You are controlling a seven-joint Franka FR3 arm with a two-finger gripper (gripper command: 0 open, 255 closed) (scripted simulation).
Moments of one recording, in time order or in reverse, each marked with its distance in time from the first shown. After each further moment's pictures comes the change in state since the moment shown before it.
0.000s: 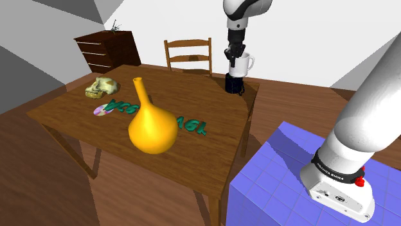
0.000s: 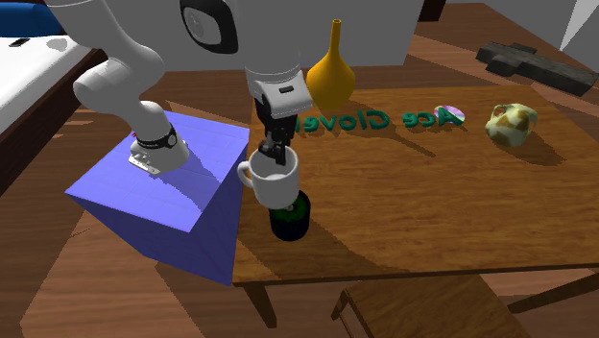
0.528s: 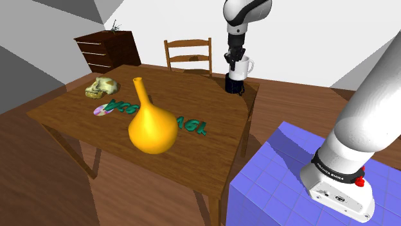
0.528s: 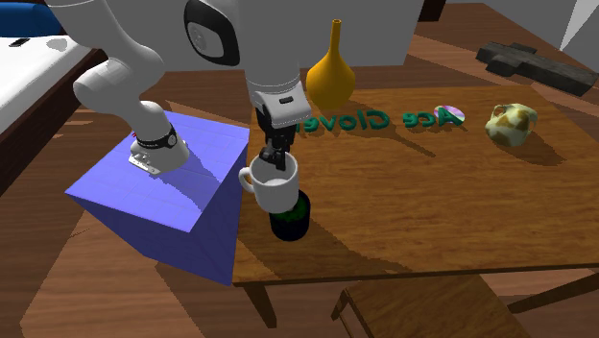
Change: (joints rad) arm -0.001 0.010 -0.001 -0.035 0.002 0.047 -0.002
